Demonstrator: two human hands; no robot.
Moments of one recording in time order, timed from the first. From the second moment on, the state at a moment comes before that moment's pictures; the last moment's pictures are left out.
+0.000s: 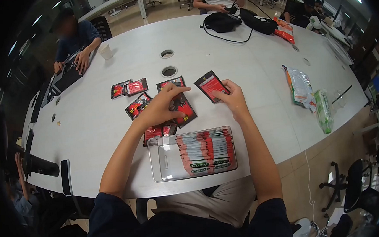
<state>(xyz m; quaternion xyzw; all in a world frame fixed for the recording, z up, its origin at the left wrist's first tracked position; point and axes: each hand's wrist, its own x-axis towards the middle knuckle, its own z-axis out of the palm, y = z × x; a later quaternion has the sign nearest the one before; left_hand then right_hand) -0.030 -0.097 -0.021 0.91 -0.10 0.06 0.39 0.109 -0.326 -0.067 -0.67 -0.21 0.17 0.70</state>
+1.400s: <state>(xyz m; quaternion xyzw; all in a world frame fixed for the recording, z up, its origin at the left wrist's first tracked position) -0.016 -0.115 -0.048 0.75 -0.05 0.06 0.65 0.096 -0.315 -0.074 -0.62 -0.37 0.27 0.64</state>
